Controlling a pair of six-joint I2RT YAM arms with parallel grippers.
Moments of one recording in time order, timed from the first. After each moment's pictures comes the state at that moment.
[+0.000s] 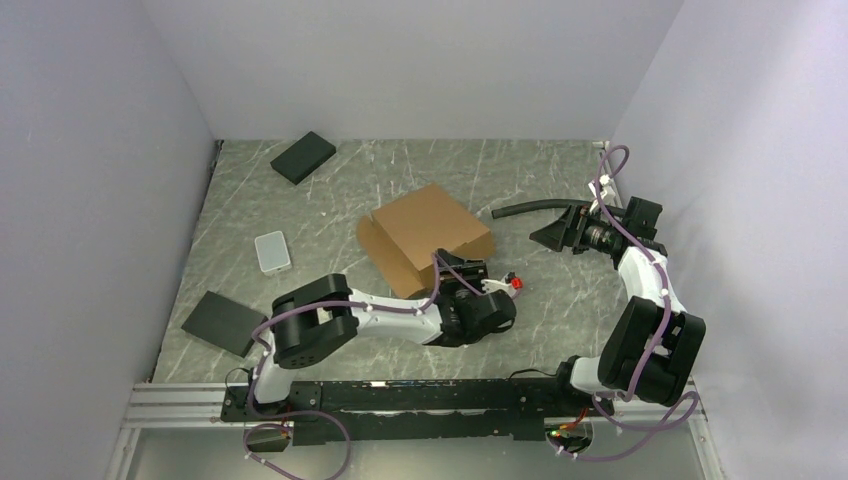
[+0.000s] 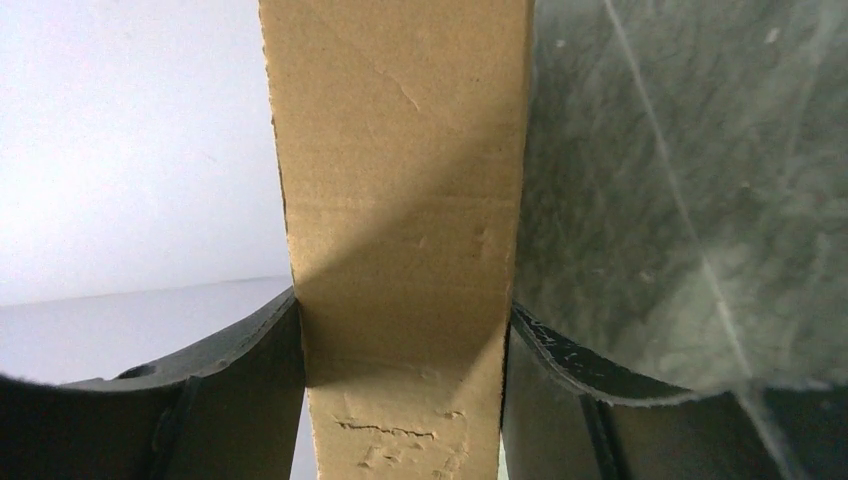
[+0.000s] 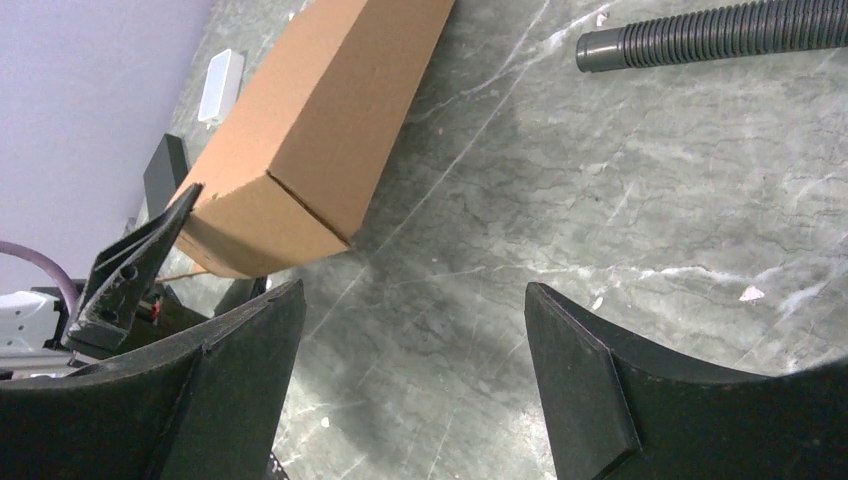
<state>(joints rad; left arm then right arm) -1.31 1.98 1.27 -0.01 -1.15 0.58 -0.39 1.34 0.82 -0.30 -1.09 -0.04</state>
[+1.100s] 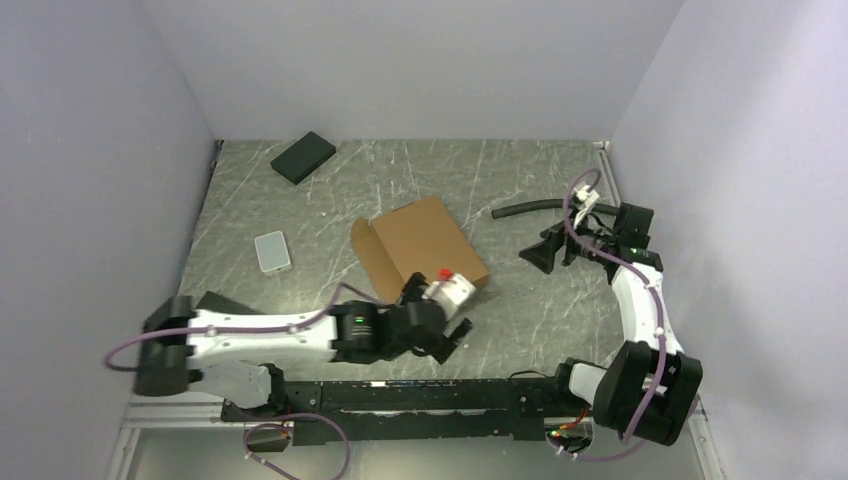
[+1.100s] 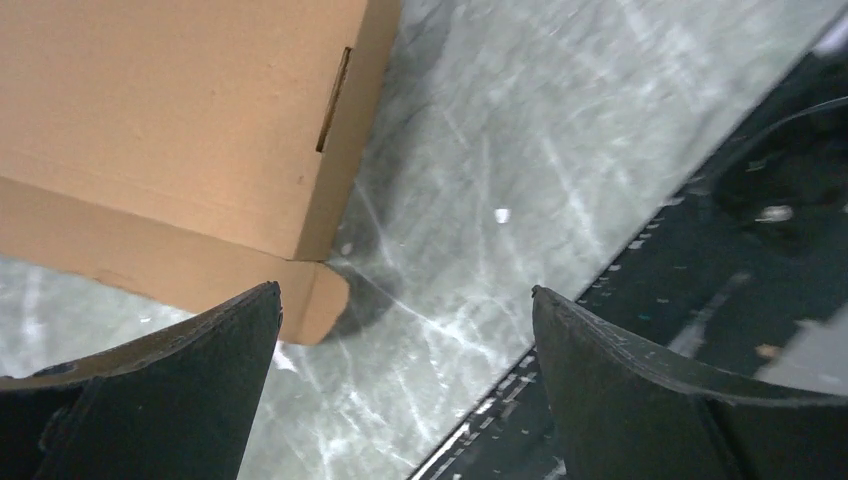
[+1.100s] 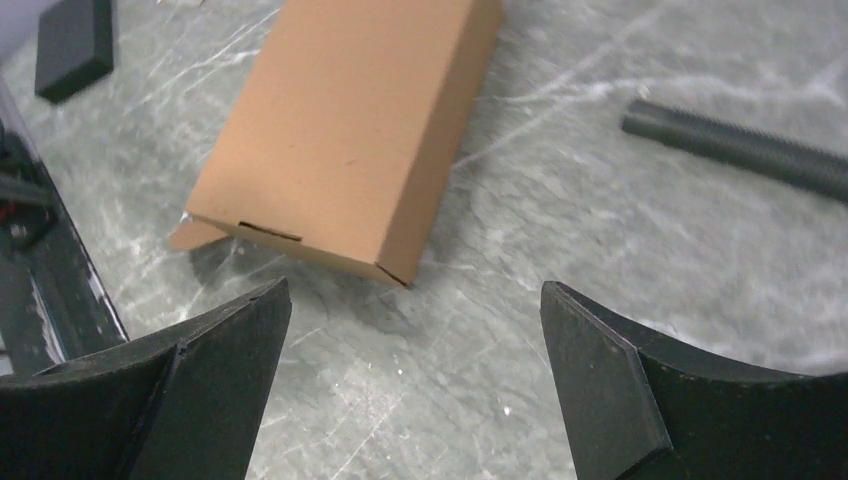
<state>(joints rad) -1.42 1.43 1.06 -0.42 -0.52 -0.34 -0.34 1.18 0.79 -0.41 -1.10 -0.38</state>
